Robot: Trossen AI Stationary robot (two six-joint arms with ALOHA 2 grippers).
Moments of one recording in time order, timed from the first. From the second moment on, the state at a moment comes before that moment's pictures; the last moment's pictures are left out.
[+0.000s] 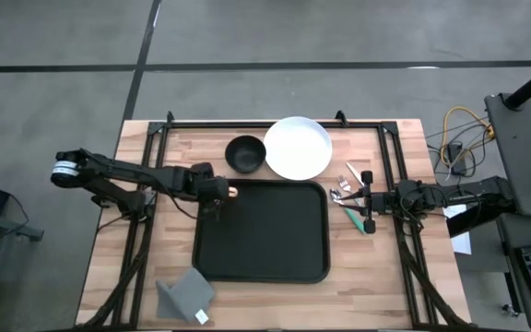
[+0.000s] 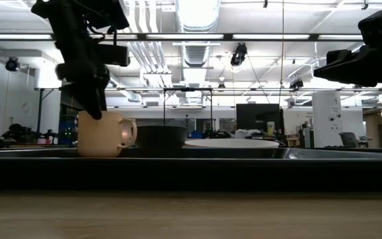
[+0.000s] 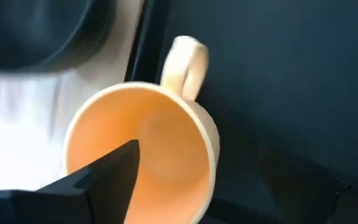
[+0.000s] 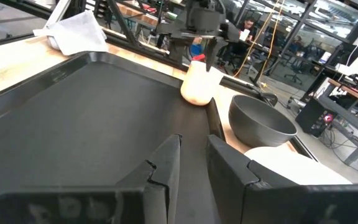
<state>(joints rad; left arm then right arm) -0.01 1.31 0.86 -0.77 -0.29 -0.12 0.11 0.17 0.01 0.02 0.11 -0.31</state>
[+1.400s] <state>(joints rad) -0.13 0.55 0.34 0.11 0.00 0.07 0.11 0.17 0.01 0.02 0.11 -0.31</state>
